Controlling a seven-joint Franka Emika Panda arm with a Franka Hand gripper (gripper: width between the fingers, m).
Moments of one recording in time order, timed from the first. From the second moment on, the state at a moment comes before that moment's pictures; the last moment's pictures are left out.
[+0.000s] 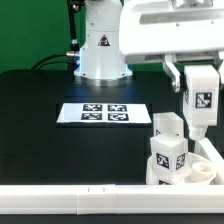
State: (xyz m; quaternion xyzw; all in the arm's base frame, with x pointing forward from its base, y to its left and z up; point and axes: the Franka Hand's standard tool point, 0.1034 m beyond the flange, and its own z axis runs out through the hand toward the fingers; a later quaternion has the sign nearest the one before) arm 0.623 0.099 0.145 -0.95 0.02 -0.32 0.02
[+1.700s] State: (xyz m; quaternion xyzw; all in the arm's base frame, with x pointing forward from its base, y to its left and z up) arm 0.601 0.120 0.081 -0.96 0.01 -0.29 0.02
